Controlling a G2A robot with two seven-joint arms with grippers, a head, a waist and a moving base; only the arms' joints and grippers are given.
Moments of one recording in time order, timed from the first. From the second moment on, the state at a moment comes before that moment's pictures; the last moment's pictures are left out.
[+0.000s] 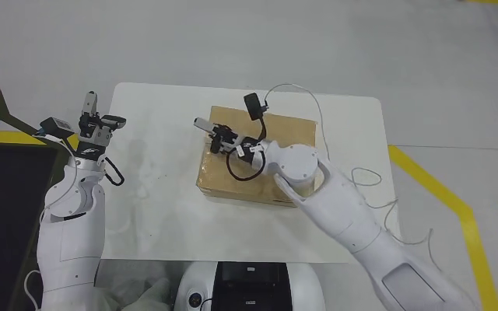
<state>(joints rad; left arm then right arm) 1.43 -1.16 -1.85 -1.51 -0.38 -0.36 -0.42 -0.87 -1.43 0.77 -1.47 0.26 0.21 0.43</state>
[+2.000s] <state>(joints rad) 1.43 -1.16 -1.85 -1.51 -0.38 -0.36 -0.42 -1.44 -1.23 1.46 -2.02 -0.11 0.57 0.56</state>
